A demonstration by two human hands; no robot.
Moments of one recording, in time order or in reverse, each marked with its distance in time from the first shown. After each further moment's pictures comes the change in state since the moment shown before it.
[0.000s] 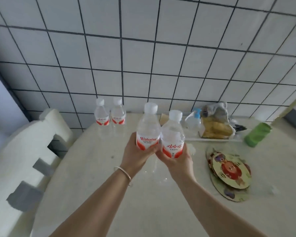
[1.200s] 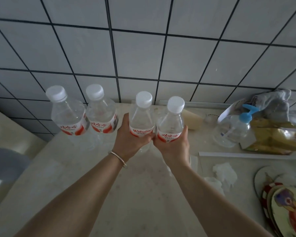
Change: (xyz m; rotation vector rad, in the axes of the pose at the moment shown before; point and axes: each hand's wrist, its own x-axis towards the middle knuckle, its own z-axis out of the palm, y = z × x) left_hand 0.230 -0.148 -0.010 0.211 0.062 0.076; right_hand 0.225 0.092 0.108 -0.060 -0.001 0.034
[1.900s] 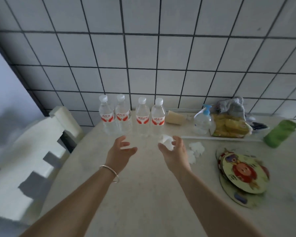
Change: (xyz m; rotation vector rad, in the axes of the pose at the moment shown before) left_hand -0.213 0.116 -0.055 0.160 0.105 -0.275; right_hand -0.186 -0.048 -0.109 -0.204 -0.126 0.029
